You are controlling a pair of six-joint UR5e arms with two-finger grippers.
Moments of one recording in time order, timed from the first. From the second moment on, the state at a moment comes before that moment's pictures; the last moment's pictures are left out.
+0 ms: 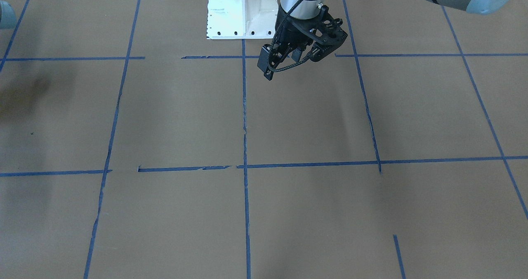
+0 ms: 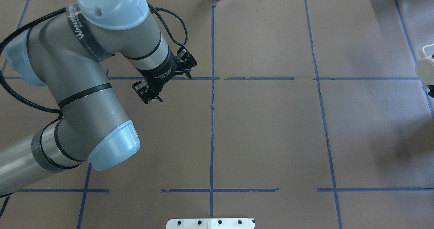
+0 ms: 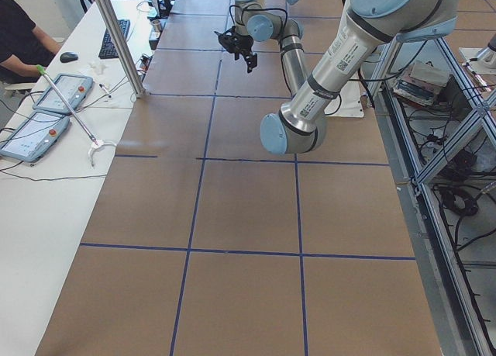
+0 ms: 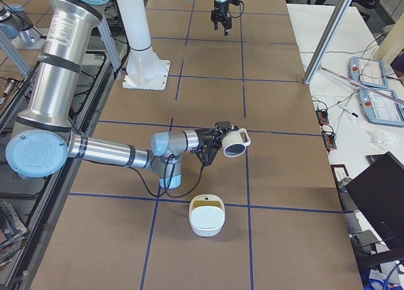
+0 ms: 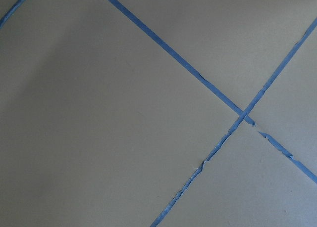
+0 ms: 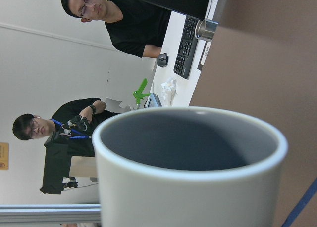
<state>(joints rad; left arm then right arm) -0.67 -2.36 -1.92 -1.26 -2.01 -1.83 0.91 -1.85 1.64 0.21 1.44 2.06</state>
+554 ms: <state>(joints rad) -0.67 -2.36 -1.92 -1.28 -2.01 -1.82 0.65 -1.66 1.82 -0.25 1.20 1.64</state>
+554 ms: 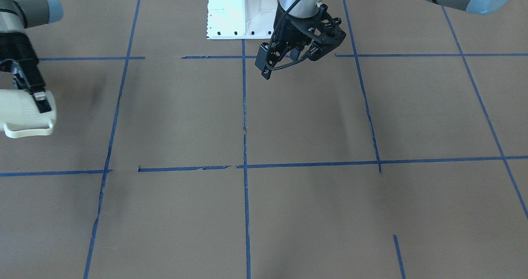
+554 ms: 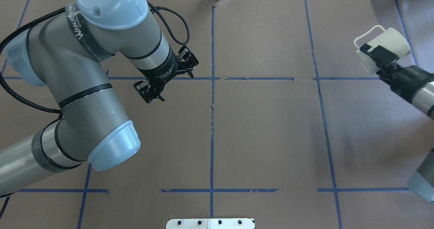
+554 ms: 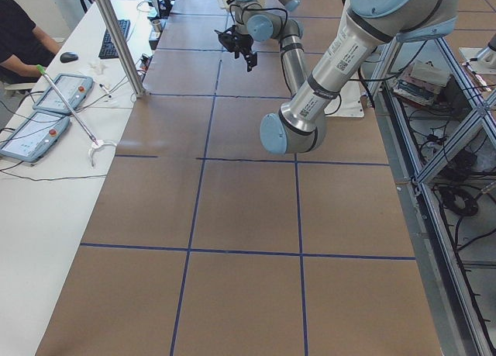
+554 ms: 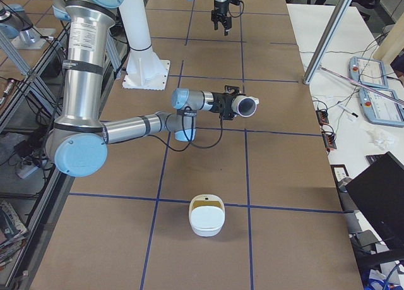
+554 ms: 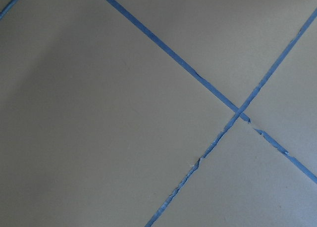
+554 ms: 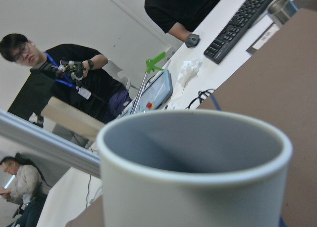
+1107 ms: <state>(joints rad) -0.67 -2.36 -1.94 -1.29 -2.01 -1.81 0.29 -1.33 1.80 -0.70 0.84 1.28</state>
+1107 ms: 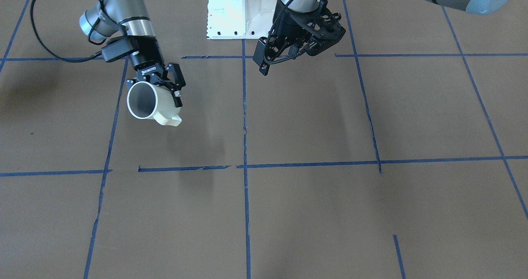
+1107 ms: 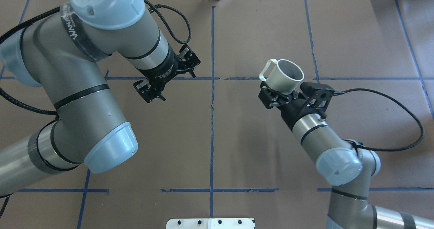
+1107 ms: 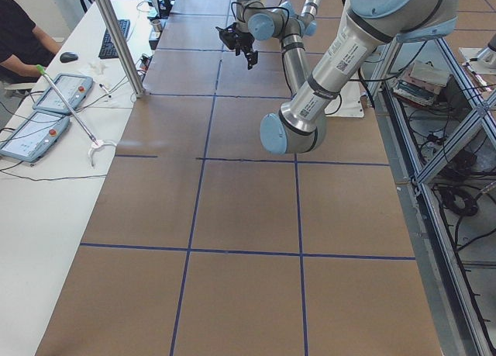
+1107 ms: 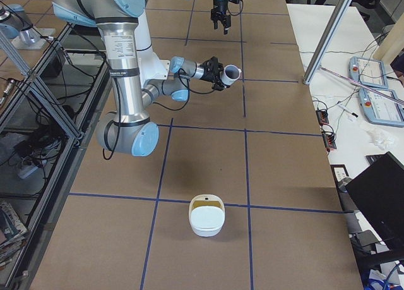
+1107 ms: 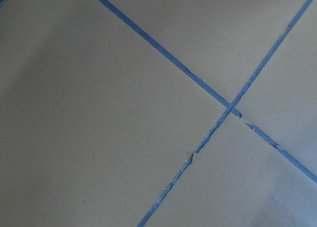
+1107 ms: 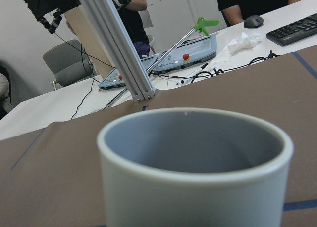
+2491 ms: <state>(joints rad) -0.62 -2.48 -1.78 -1.25 -2.02 -1.81 0.08 -0.99 1.55 -0.95 0.37 1.06</state>
